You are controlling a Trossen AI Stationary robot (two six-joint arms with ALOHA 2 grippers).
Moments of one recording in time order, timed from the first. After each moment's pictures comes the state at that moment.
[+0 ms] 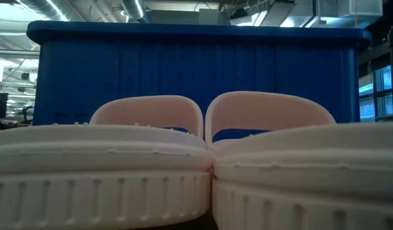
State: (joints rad) left arm -0.50 1.42 1.25 -0.42 -0.59 -0.23; right arm 0.92 1.83 1.14 -1.17 0.24 0.81
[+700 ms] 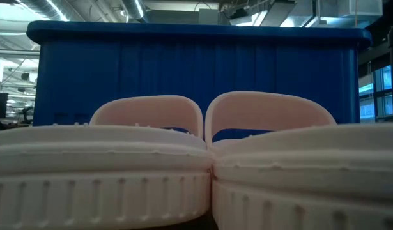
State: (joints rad) left arm -0.50 1.42 1.25 -0.42 -0.58 -0.23; right arm 0.92 1.73 1.24 -1.28 0.12 0.83
